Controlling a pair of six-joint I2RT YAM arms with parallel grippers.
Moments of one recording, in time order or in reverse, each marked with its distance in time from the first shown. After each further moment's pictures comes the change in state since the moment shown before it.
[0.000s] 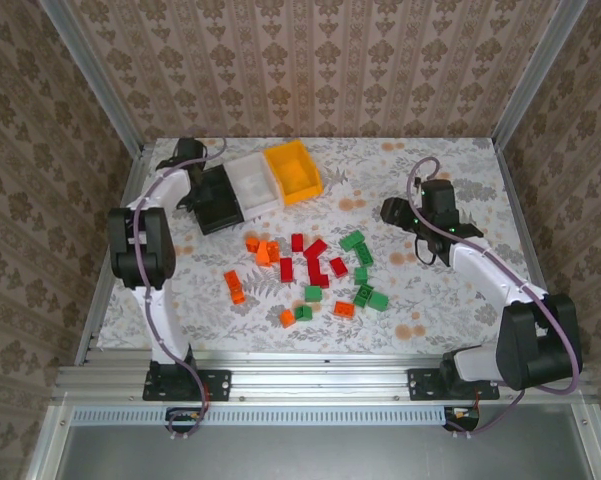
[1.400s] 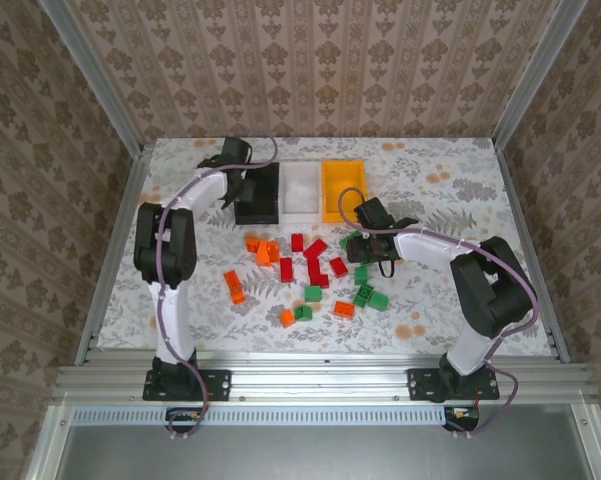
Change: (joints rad) left arm -0.199 0.018 0.023 0.065 0.076 0.146; right arm 0.290 0.357 0.136 -0.247 0.170 -0.095
